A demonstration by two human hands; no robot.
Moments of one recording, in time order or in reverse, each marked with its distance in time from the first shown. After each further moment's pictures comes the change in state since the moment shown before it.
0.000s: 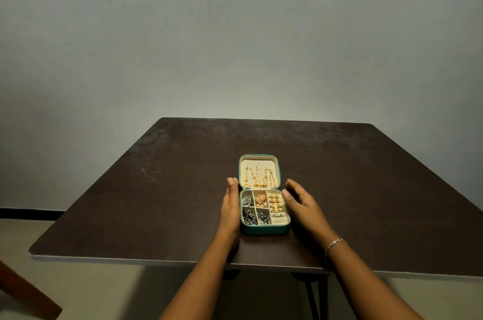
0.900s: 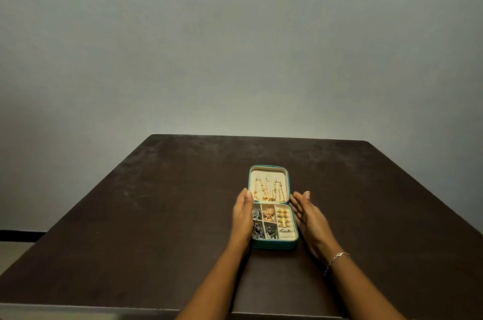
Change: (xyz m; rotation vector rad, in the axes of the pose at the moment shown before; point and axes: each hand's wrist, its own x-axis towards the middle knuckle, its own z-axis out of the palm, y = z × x) left_hand 0.046 0.000 0.041 0.112 -0.004 0.059; right_hand 0.038 -0.011 -0.022 0.508 0.074 0.058
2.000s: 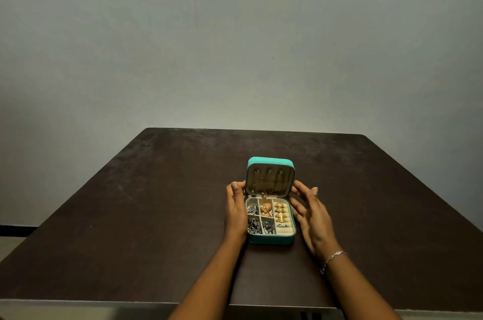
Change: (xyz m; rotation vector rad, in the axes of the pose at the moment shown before) left_hand 0.018 -0.026 0.002 -0.074 0.088 0.168; right_hand -0.001 0.008 -0.010 0.136 0.061 -0.119
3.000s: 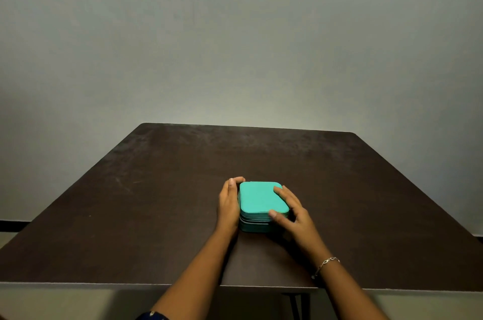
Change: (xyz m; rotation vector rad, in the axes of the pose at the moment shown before) left_hand -0.001 -0.003 -0.007 0.033 0.016 -0.009; right_hand -0.038 0.004 -0.006 -0.626 -0.242 -0.129
